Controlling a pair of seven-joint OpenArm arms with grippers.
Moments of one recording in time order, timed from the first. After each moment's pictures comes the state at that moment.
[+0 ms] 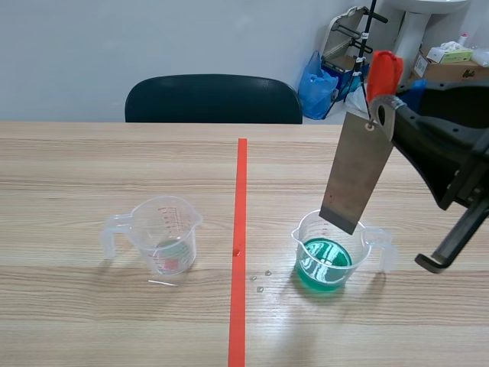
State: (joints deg) left arm 80.4 -32.6 -19.1 85.5 -11.0 -22.1 -54.7; right arm -37.4 33.4 10.4 121.5 4.2 27.4 24.7
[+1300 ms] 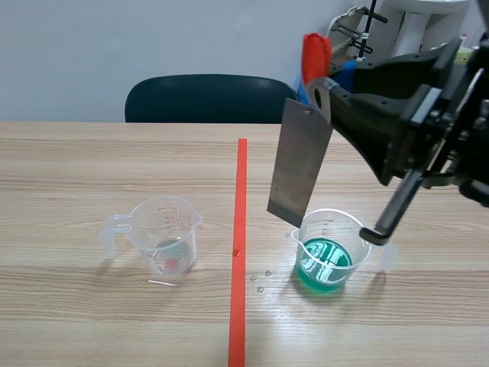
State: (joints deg) left arm 80.4 -32.6 -19.1 85.5 -11.0 -22.3 -54.3; right arm -23.7 33.4 -0.5 121.5 8.1 32.9 14.1
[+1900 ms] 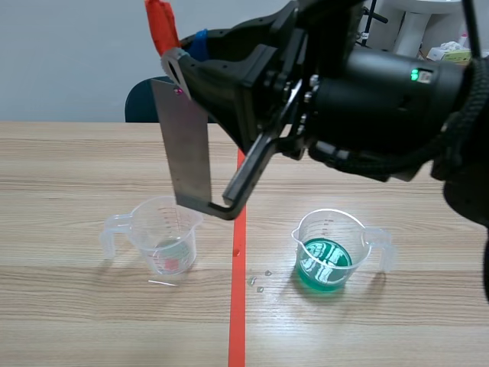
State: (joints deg) left arm 80.4 -32.6 -19.1 85.5 -11.0 -22.3 -54.3; right arm -4.7 25.0 -22.2 119.2 9.4 32.8 2.5
